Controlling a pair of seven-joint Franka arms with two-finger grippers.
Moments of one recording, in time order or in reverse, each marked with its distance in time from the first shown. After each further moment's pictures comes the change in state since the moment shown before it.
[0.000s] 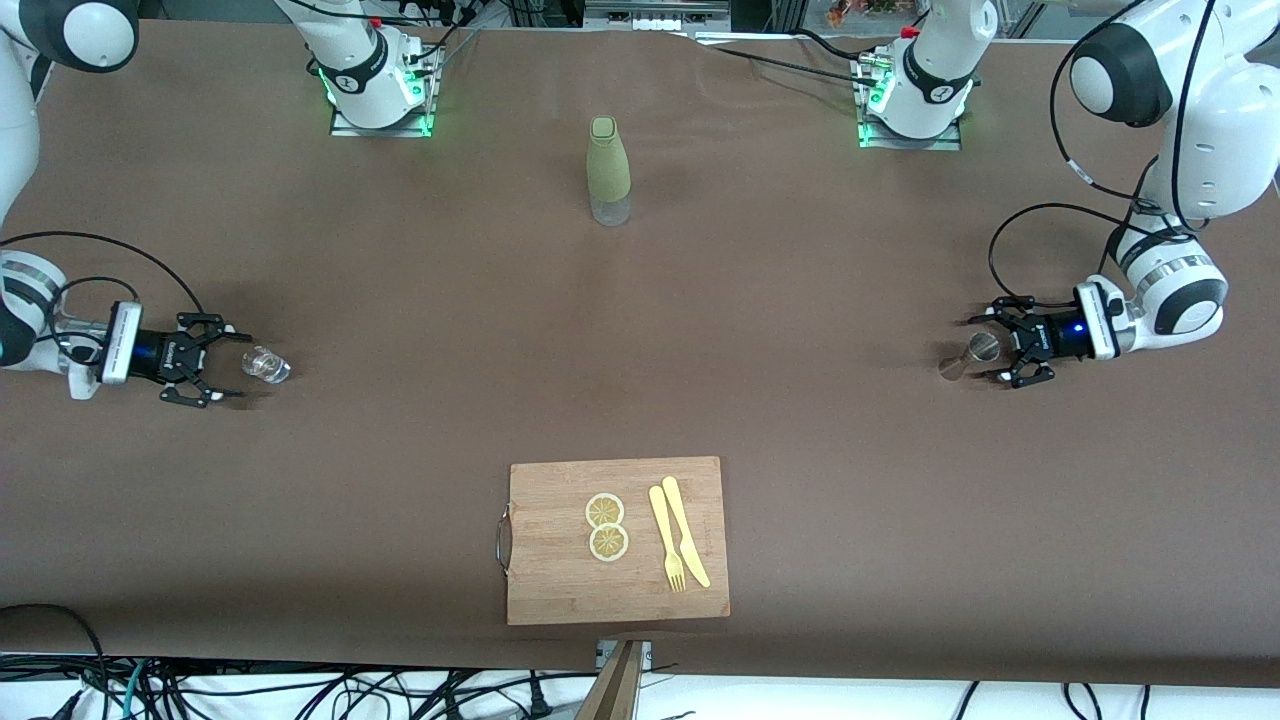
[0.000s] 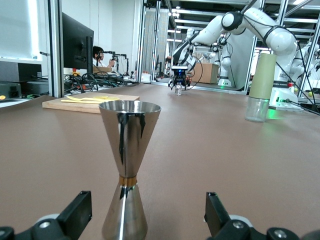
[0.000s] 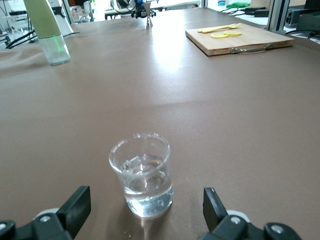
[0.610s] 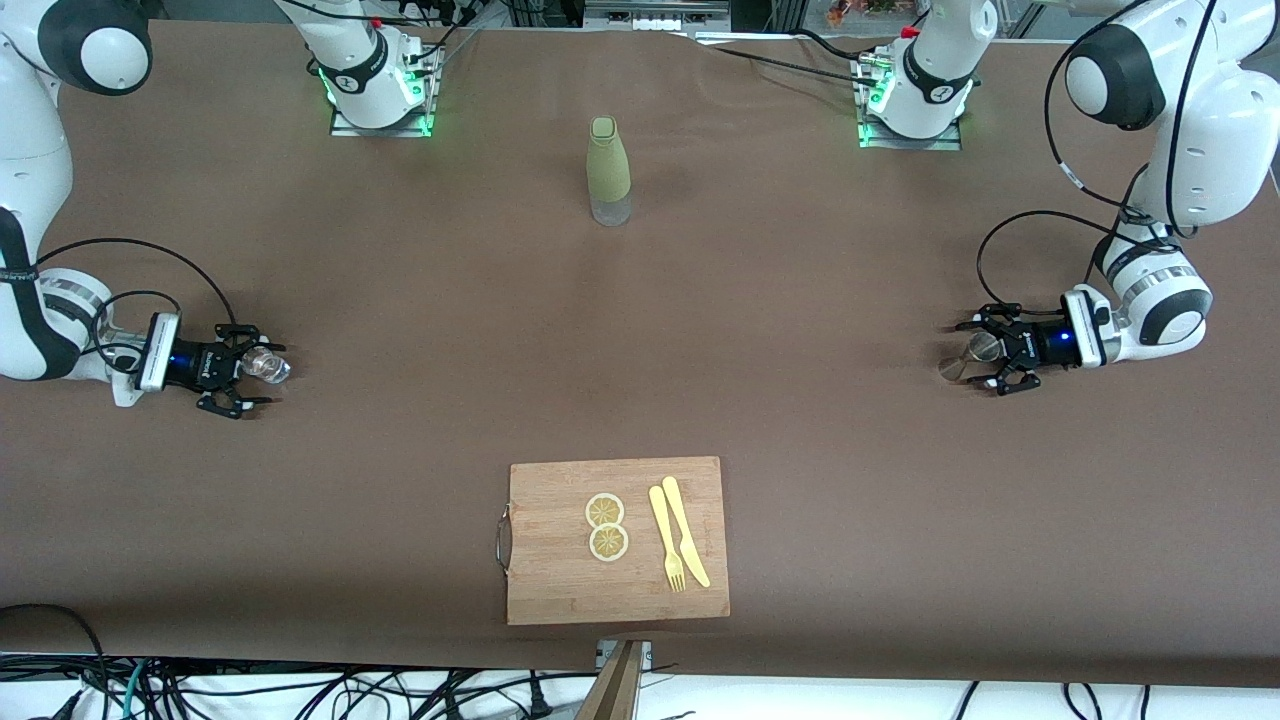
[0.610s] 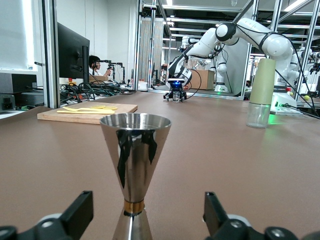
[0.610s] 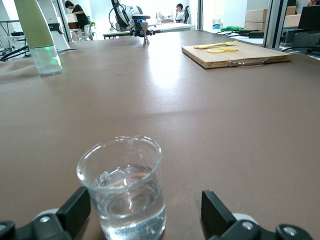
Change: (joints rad) left arm 0.000 0.002 -0.036 0.018 -0.012 -0.001 0.000; right arm 0.006 0.066 0.033 0.004 0.065 -0.001 -0.050
